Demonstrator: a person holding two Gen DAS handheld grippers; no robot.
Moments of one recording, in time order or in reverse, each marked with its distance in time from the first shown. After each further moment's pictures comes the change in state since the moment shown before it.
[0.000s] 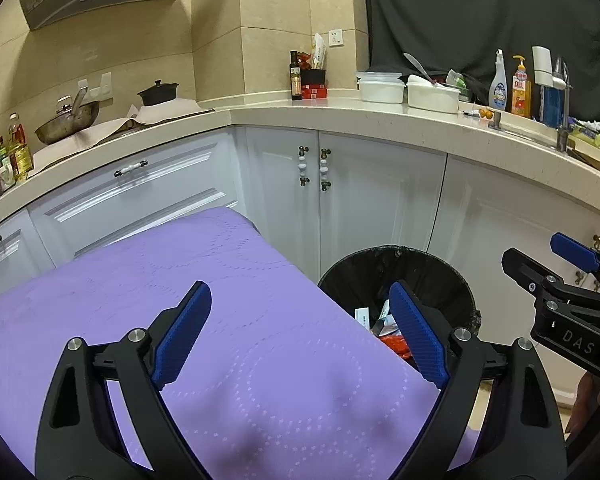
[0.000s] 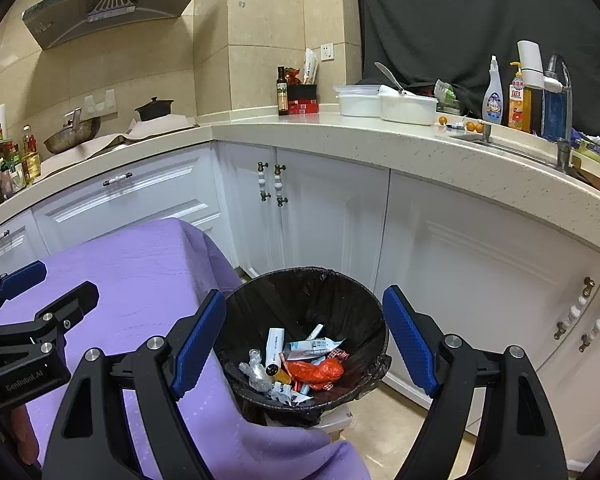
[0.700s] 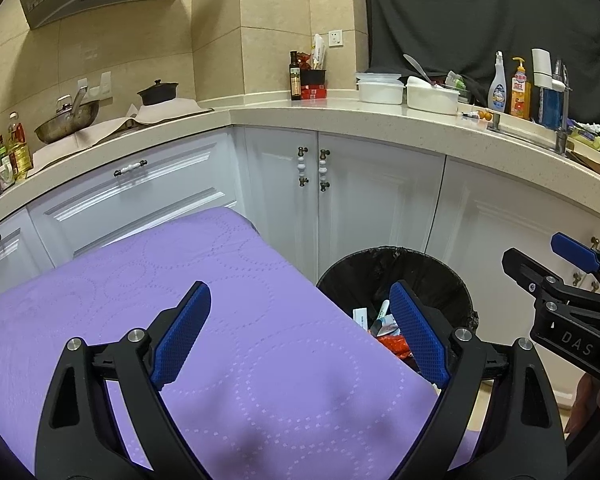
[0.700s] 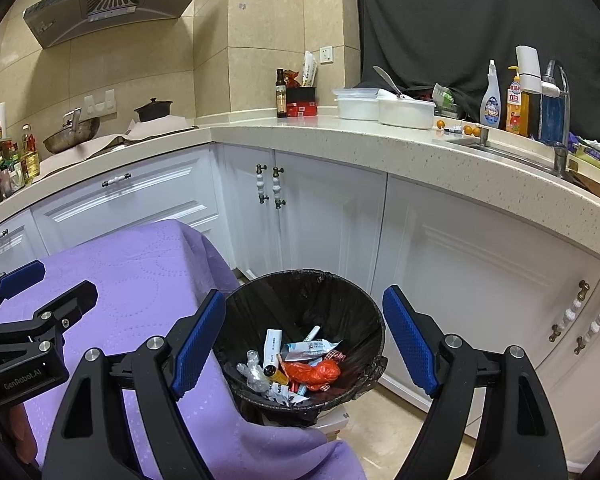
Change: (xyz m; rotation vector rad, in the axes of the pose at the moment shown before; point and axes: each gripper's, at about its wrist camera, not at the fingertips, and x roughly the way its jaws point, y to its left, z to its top) left arm -0.004 0.000 0.001 0.001 0.003 -0.005; right arm -0.002 0.000 0.001 -0.005 -0.002 -0.004
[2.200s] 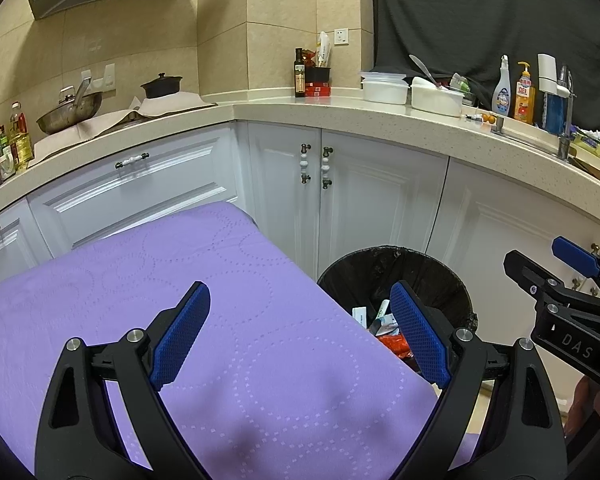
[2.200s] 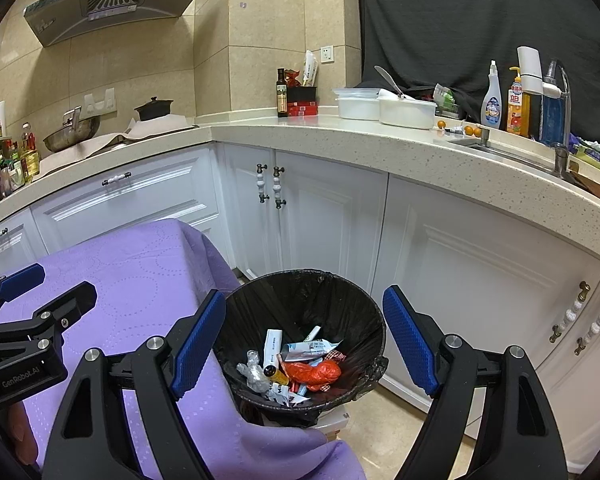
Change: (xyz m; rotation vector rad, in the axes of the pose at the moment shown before) left arm 0.003 0.003 0.001 -0.015 0.005 0.000; right arm 0.000 0.000 0.001 0.001 0.001 0.000
